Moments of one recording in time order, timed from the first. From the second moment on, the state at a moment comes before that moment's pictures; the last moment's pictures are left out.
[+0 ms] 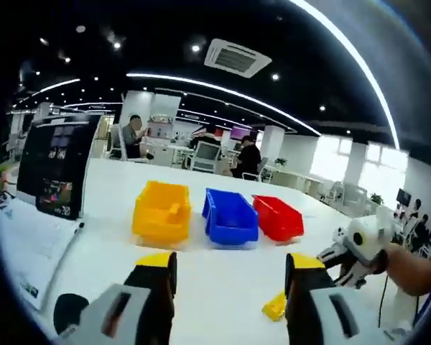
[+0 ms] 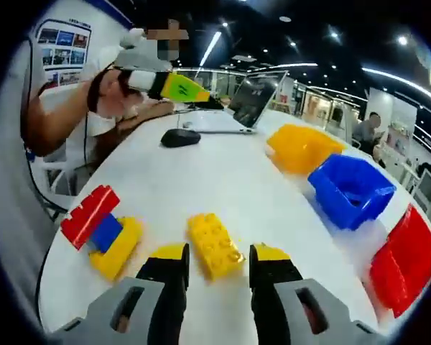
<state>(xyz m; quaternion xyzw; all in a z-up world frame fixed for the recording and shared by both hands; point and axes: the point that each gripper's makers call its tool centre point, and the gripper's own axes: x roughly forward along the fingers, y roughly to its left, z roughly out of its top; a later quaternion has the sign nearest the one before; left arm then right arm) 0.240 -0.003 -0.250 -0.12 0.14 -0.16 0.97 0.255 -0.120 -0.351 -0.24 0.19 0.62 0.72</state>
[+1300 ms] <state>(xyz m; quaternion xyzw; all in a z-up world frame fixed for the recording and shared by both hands) 0.187 0.058 -0.278 -0.17 0.12 -0.09 0.97 0.470 0.038 -0.215 -0.10 0.11 0.50 0.85</state>
